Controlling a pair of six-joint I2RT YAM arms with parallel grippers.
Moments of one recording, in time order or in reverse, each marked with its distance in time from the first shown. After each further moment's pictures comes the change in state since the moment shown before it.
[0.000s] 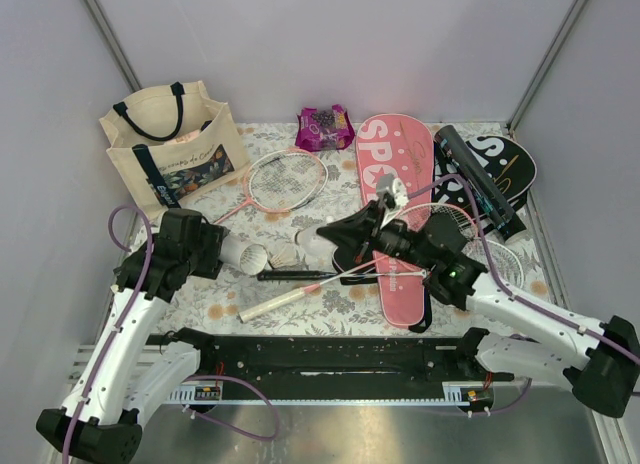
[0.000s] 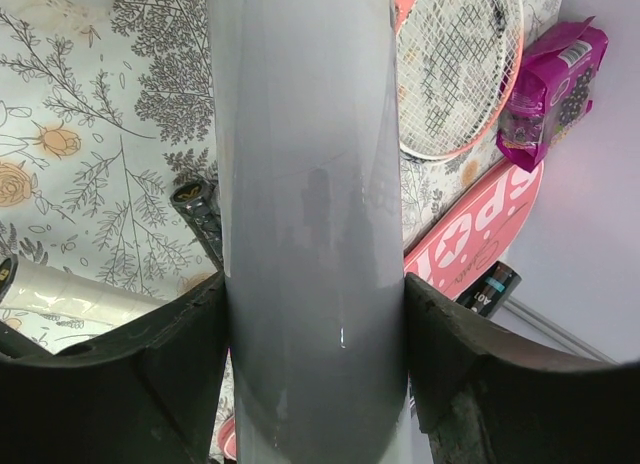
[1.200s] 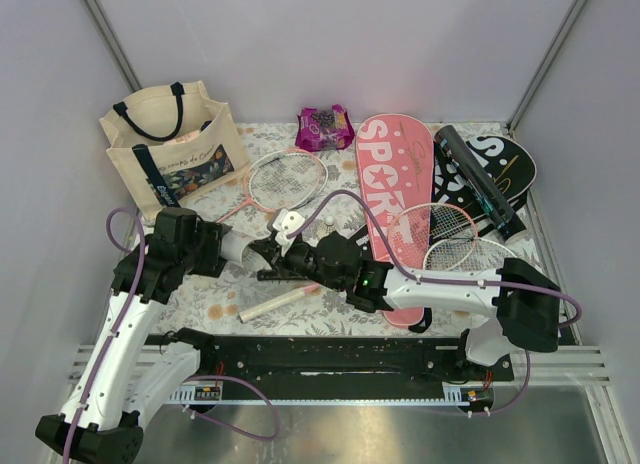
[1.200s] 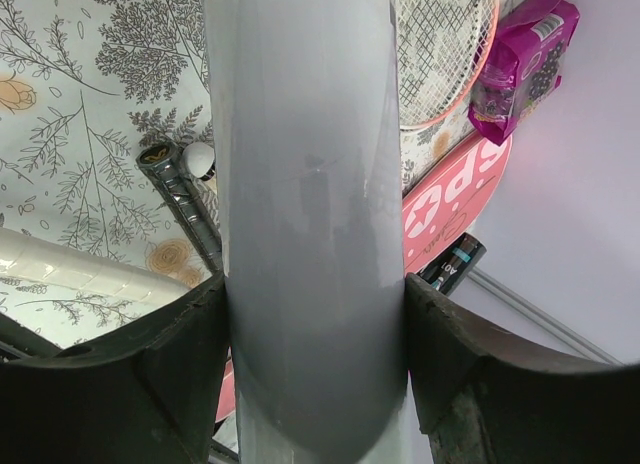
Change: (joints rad) left arm 0.006 -0.016 0.032 -0.007 0.096 -0.043; right arm 0.421 0.536 0.275 0.090 0.478 -0.391
